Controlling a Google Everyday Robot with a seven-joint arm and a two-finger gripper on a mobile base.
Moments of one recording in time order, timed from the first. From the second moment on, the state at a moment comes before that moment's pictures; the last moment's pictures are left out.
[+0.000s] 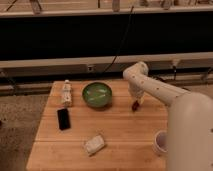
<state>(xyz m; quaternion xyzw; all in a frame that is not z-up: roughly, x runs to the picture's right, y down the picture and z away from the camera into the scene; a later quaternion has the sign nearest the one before) 0.214 0.086 0.917 -0.33 -0.05 -0.41 0.85</state>
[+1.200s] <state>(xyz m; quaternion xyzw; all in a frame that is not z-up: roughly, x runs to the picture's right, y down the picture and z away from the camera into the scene) 0.212 0.092 0.909 -0.32 -0.06 -0.45 0.83</state>
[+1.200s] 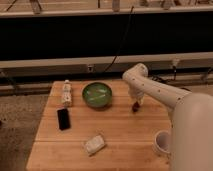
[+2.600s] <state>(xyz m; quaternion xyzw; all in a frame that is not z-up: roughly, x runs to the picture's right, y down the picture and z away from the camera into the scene) 0.197 0.095 0.905 -0.31 -0.06 -0.48 0.82</state>
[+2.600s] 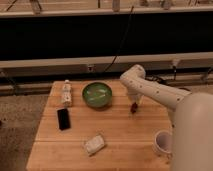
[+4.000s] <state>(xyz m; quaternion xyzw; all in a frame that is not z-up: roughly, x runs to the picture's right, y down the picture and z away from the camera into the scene) 0.177 0.098 0.899 -0.30 -0.07 -0.52 0.80</state>
